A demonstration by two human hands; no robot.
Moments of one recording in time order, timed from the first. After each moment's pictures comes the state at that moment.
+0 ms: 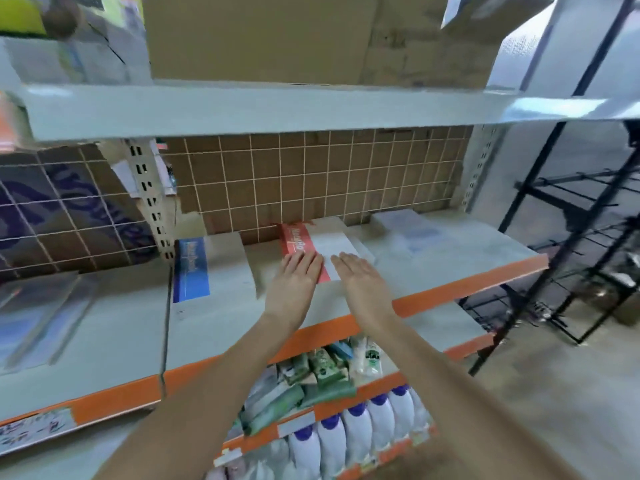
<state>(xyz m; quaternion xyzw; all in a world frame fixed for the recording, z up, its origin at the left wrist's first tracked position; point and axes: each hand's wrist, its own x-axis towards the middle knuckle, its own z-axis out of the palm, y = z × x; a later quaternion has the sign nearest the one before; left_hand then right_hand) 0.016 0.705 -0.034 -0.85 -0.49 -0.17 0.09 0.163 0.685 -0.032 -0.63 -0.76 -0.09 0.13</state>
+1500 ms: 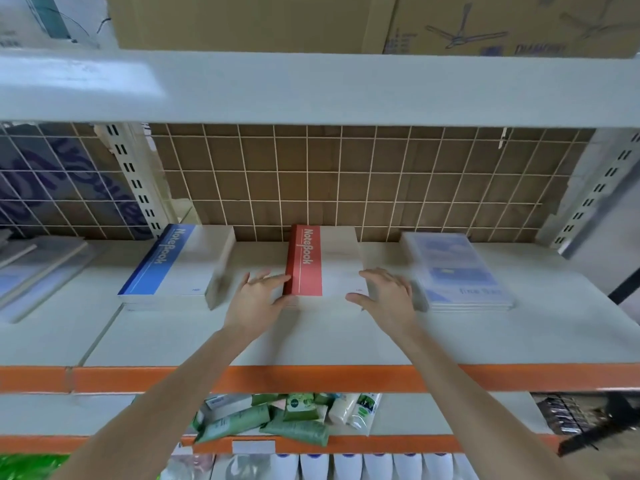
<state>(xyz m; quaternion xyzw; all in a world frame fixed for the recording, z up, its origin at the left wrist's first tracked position) 0.070 0.779 -0.087 -0.68 -0.69 -0.26 -0.08 0.308 0.836 -0.098 -0.60 -0.75 0.16 0.24</state>
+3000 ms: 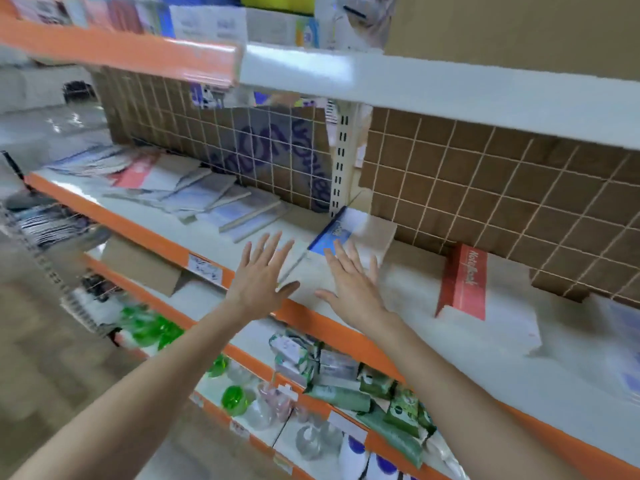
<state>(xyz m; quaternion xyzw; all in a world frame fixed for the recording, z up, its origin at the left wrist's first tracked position) -0.116 0.625 -0.066 -0.55 -0.82 -0.11 0.09 0.040 0.731 -0.054 -0.30 -0.95 0.07 0.08</state>
